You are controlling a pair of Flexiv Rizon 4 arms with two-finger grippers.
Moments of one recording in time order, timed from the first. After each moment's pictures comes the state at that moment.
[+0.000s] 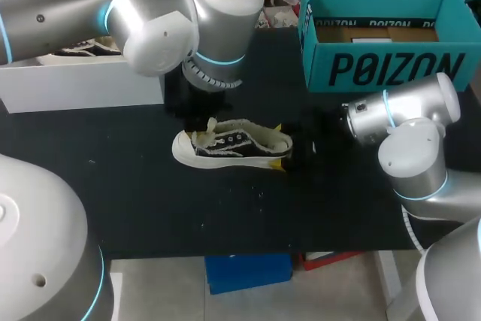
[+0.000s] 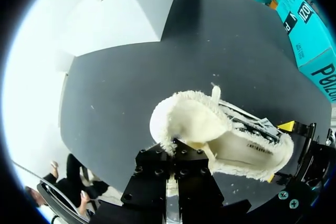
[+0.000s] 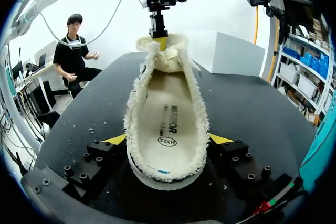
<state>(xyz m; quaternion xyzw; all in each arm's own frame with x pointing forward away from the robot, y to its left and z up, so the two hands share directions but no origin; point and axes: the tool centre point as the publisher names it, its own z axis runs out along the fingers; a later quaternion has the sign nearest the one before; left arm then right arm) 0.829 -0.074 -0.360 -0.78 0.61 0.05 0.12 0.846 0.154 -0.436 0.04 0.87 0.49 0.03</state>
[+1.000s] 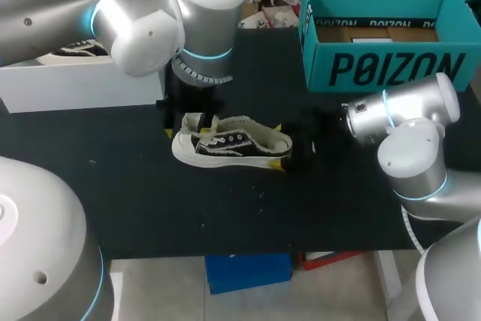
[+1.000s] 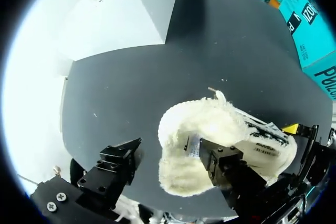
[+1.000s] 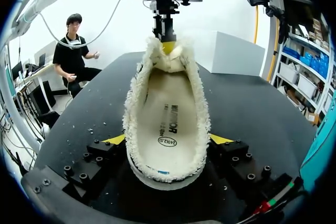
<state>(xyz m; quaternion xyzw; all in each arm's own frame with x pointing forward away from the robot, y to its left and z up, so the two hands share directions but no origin) 0.845 -0.070 -0.359 -0.76 0.64 0.03 0.09 0.846 0.155 -0.437 0.04 0.87 0.49 0.03</state>
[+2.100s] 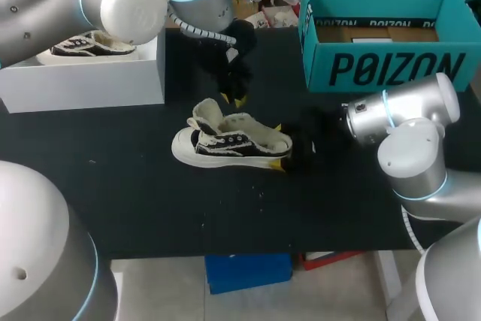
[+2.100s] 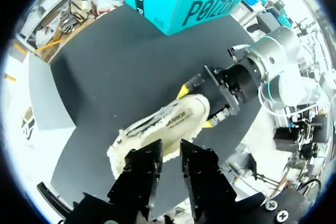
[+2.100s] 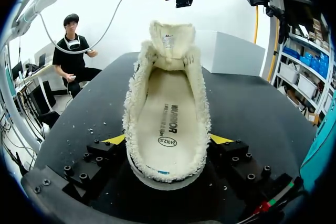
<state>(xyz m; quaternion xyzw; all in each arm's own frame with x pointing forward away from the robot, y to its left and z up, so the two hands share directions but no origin) 0.850 -0.173 -0.281 -0.40 0.91 -0.11 -0.08 0.846 0.155 -0.437 0.04 0.87 0.49 0.03</state>
